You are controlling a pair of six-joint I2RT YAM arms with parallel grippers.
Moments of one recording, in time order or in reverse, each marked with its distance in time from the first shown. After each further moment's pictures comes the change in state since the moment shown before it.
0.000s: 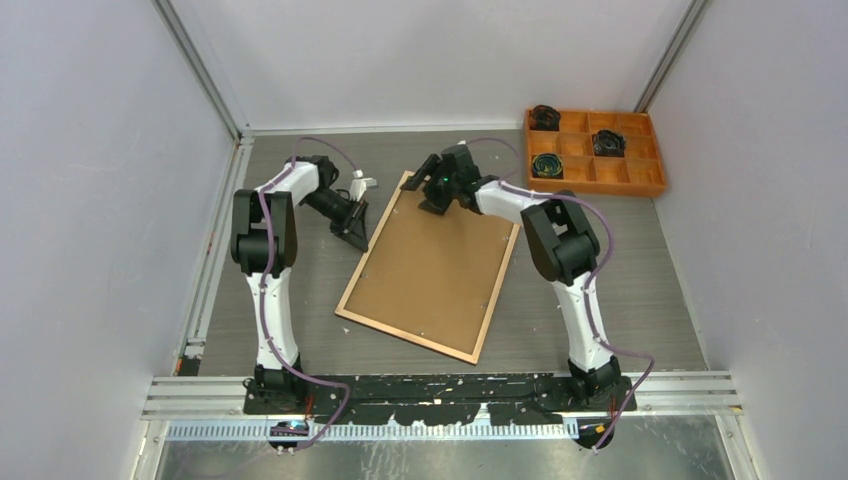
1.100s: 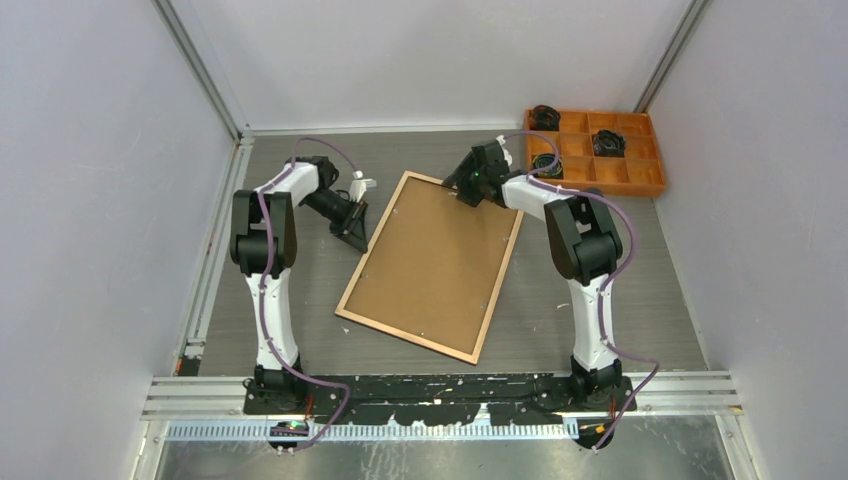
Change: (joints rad) left arm 0.000 -0.011 -0.014 0.002 -0.010 0.005; right arm -0.142 -0.130 -0.135 -0.114 0.194 -0.127
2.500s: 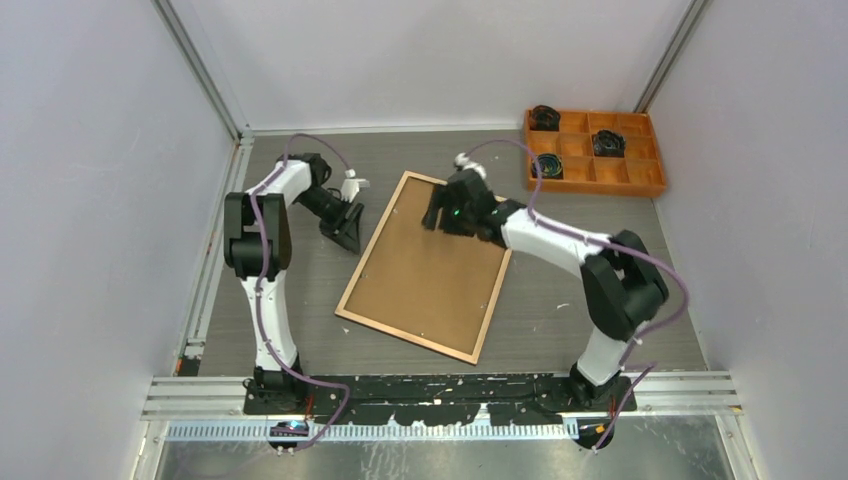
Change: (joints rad) left arm 0.026 -0.031 -0.002 -0.023 -0.097 0.024; right arm 0.193 -0.380 -0.299 -0.088 0.117 -0.284
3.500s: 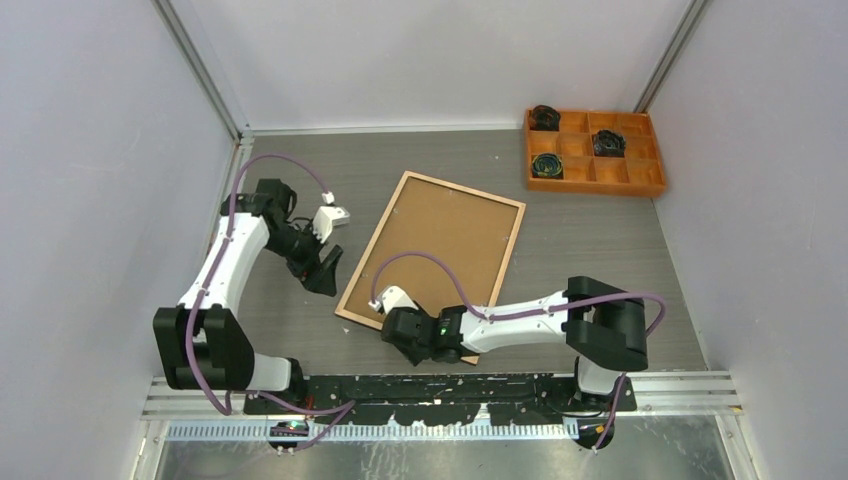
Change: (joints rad) left arm 0.047 -0.816 -0.507 -0.122 -0.048 0.232; right arm 0.775 -0.076 -0.228 -0.180 0.273 -0.290
